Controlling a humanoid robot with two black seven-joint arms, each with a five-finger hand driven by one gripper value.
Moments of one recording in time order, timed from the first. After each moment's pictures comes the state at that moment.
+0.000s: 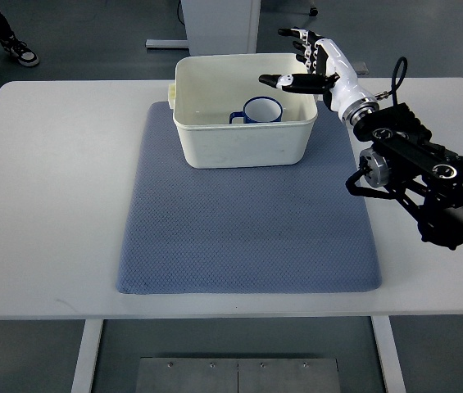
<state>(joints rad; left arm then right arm) -0.02 0.00 -0.10 -0.29 0.04 0.10 -0.12 1.01 -0.15 0.51 0.81 -0.52 -0.20 0.27</state>
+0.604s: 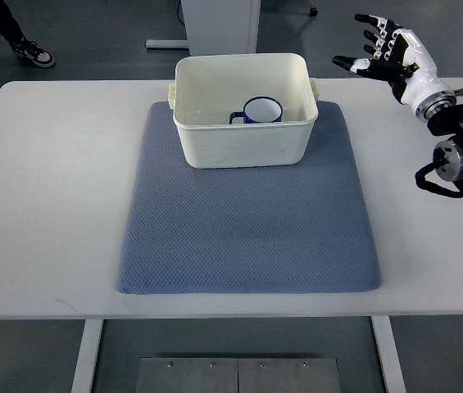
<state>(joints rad) -0.02 0.00 -0.10 -0.29 0.04 0.10 -0.12 0.92 -0.35 0.65 0.88 -0.45 -0.07 0.26</state>
